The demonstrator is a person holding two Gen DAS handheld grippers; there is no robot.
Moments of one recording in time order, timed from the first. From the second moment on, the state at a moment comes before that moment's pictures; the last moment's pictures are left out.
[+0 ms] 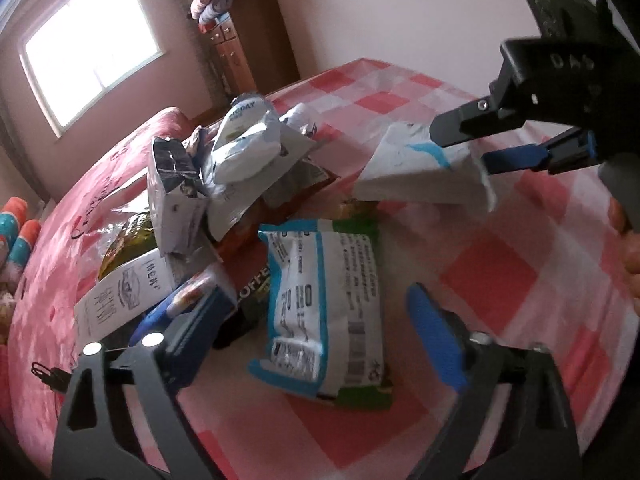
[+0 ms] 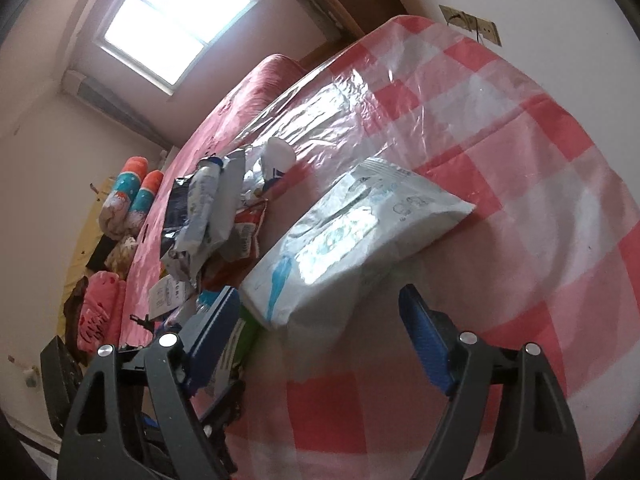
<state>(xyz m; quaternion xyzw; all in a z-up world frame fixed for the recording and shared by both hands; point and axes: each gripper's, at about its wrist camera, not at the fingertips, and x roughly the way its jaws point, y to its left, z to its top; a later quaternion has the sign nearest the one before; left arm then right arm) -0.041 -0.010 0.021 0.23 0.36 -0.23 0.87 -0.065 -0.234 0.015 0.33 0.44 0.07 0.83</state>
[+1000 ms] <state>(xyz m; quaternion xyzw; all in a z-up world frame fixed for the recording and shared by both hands) -0.027 0.057 0.053 0.01 0.37 -0.17 0.91 -0.003 -0.201 0.011 0.17 0.42 0.03 0.89</state>
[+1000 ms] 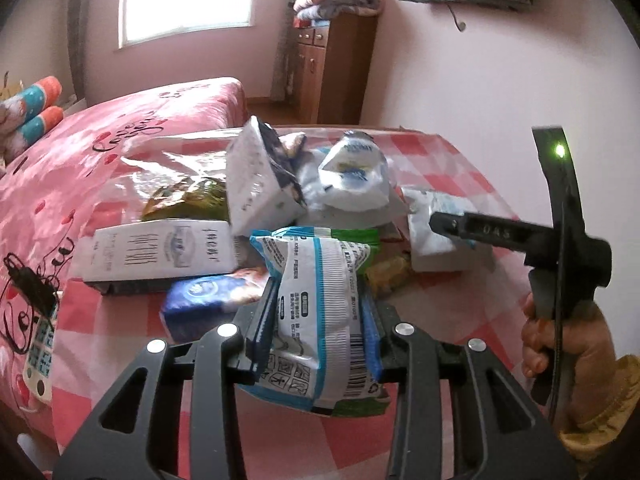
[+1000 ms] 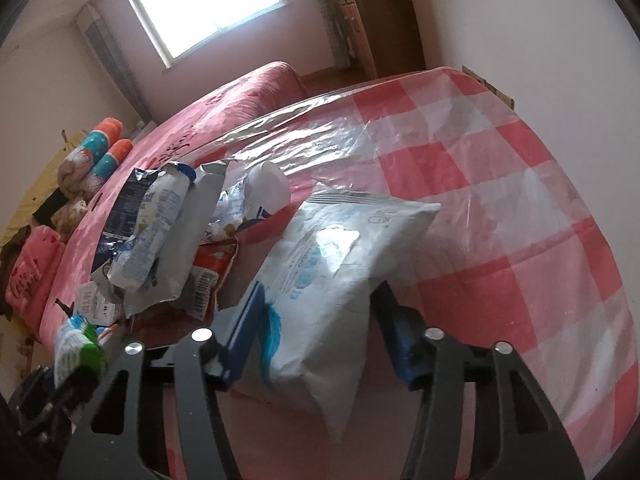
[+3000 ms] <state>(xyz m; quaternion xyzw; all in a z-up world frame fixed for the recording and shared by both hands) -0.246 0.394 -0.019 -0.17 0.43 0.16 0.87 -0.204 0.228 0.039 -0.09 0.42 0.53 0.73</state>
